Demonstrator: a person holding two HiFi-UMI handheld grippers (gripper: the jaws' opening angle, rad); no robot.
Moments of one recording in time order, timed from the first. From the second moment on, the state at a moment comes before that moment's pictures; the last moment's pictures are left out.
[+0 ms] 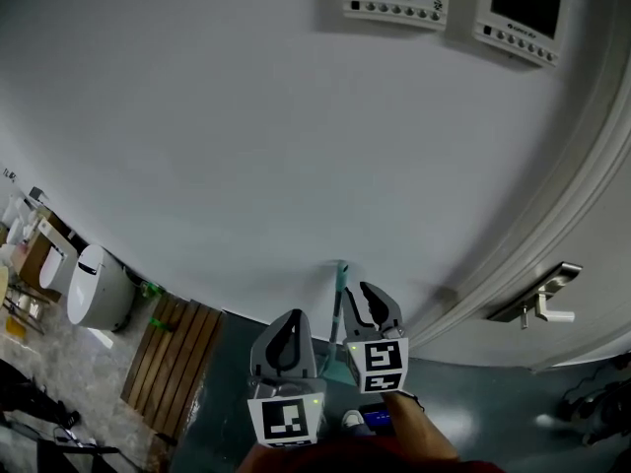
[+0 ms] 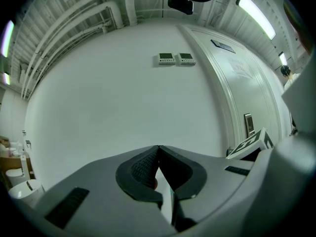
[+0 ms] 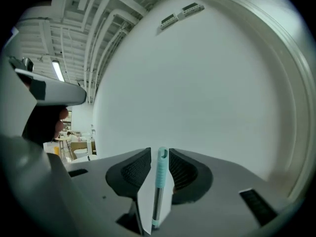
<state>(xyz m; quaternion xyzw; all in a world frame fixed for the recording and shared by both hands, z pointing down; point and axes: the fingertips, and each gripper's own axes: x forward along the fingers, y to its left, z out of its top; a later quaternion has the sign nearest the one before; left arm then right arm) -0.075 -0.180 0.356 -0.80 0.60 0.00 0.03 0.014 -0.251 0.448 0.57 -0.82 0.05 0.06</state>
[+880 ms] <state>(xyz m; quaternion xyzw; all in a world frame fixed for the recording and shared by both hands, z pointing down) -0.109 -0.174 0.360 -0.78 0.63 0.00 0.02 -0.003 -0.304 0.515 0.61 -0.78 0.08 0.11</state>
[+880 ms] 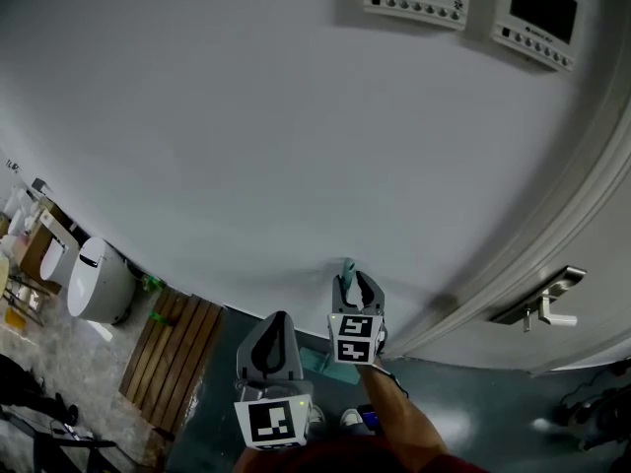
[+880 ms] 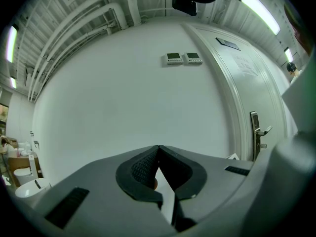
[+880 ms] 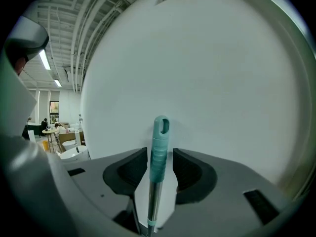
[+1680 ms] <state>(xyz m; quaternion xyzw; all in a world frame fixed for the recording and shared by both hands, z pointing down) -0.118 -0.176 0.367 -0.77 0.63 -0.01 0.02 -0.008 -0.297 0.515 0.61 -0.78 0.08 0.09</state>
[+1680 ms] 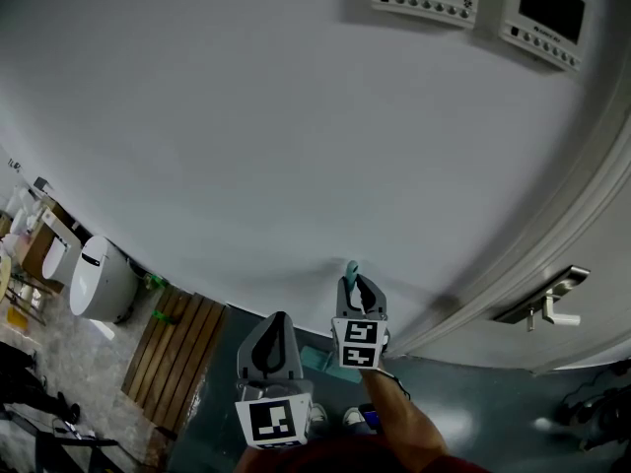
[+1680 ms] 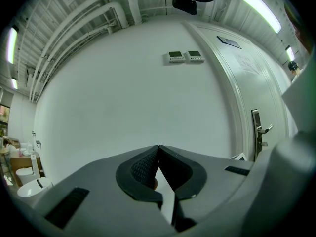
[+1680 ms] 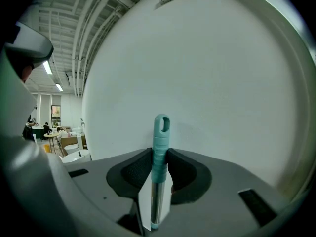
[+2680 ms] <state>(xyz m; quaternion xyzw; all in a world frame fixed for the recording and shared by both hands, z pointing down) -0.119 -0.177 0.372 -0.77 0.64 -0.01 0.02 -0.020 -0.207 0.505 0.56 -0.83 0.05 0.08</state>
